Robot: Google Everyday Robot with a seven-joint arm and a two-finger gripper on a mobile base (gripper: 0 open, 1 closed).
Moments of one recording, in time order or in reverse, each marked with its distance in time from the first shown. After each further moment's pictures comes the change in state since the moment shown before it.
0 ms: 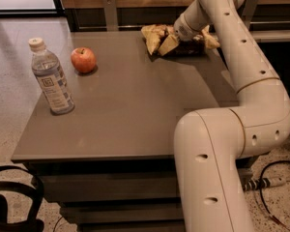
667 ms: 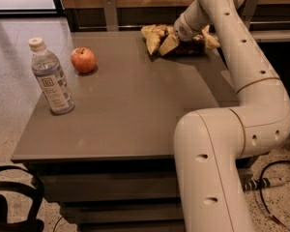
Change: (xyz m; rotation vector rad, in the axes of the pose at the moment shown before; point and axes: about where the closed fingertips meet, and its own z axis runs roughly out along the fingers) arm 0.000 0.000 0.000 0.000 0.000 0.000
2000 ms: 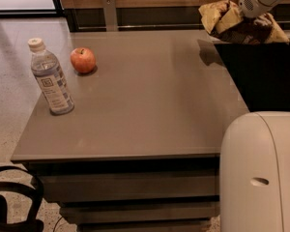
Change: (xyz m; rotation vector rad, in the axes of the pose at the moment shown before) arm 0.083 -0.081 -0.193 0.344 0.031 0.260
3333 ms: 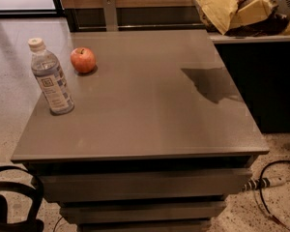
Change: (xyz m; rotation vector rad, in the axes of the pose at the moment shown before) arm -0.007 0.101 -0.154 -0.182 -0.411 -0.329
